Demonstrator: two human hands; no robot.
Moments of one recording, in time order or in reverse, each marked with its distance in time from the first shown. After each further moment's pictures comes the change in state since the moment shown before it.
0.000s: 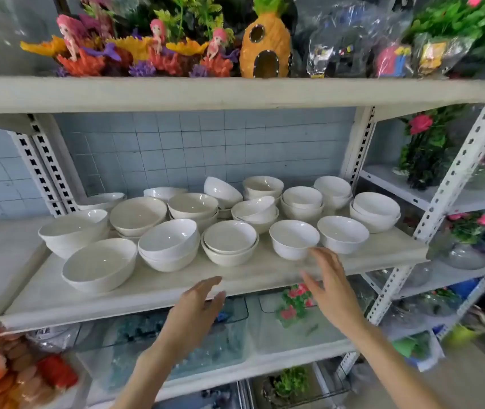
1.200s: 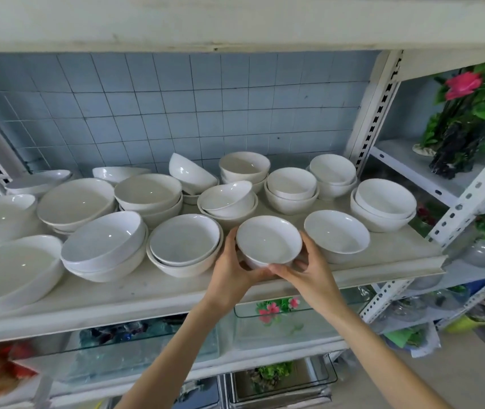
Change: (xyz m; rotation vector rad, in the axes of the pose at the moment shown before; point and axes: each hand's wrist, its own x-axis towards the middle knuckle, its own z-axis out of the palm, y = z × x) left_hand 0.134 0.054 0.113 -0.578 0.061 0.016; right_hand 0.072 0.056 0.012 0.767 -0.188 0.224
